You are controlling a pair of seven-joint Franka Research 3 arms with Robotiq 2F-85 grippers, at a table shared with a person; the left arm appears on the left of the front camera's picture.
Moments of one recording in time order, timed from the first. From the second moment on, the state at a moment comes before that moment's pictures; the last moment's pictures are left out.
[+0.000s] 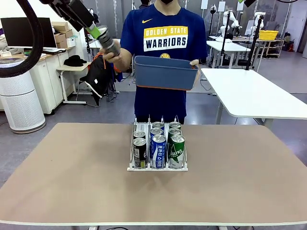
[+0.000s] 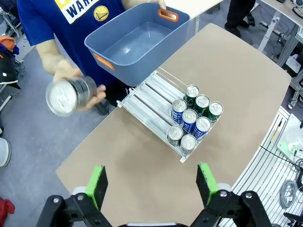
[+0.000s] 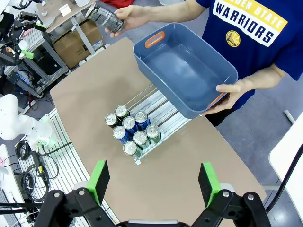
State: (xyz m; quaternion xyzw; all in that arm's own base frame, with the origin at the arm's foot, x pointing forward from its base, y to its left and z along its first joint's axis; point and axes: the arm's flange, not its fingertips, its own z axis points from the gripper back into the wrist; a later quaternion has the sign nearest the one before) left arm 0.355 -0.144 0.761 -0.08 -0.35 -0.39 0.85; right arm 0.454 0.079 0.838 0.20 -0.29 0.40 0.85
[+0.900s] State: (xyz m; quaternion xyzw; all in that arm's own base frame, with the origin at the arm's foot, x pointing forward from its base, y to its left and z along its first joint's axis) left arm 0.355 -0.144 0.761 -0.08 -0.35 -0.39 0.85; right arm 0.454 0.079 0.838 0.20 -0.29 0.40 0.85
